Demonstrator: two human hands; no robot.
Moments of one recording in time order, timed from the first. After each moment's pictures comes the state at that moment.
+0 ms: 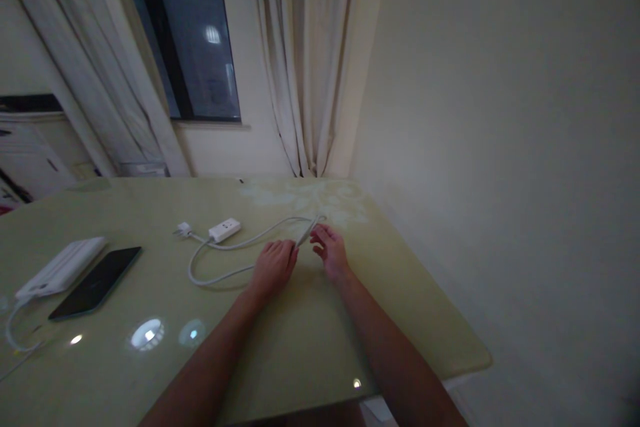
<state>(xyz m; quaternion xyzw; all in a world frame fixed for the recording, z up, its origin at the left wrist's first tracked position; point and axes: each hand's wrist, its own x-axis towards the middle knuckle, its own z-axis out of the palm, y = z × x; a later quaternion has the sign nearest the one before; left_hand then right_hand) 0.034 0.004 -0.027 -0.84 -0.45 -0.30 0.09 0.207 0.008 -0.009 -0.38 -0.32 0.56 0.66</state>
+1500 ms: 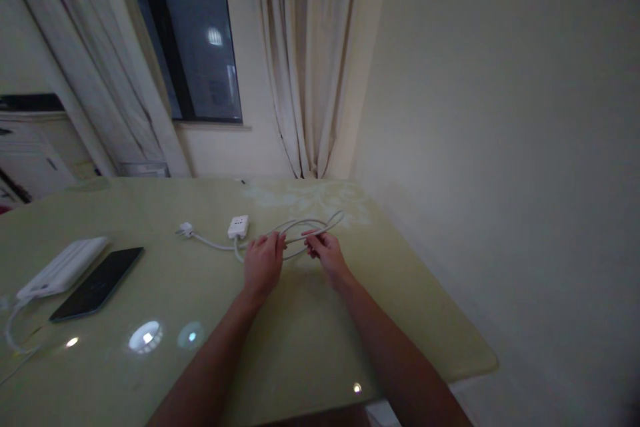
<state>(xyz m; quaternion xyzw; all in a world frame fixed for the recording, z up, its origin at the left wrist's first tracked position) 0.018 0.005 -0.008 -0.74 -0.55 -0.39 0.03 0.195 0.005 -0.010 -0.37 -0.45 0.53 0.61</state>
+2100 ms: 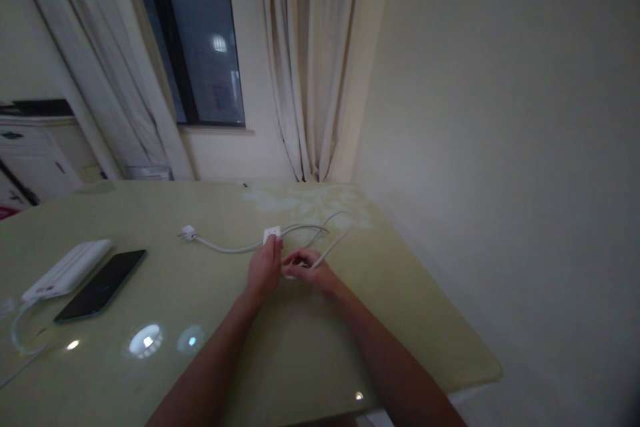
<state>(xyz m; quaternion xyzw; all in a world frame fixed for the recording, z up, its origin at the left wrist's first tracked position) 0.016 0.014 -0.024 -0.71 -0.59 -0.38 -0.10 0.176 -0.012 -0.017 -0.34 -0.59 0.55 0.49</state>
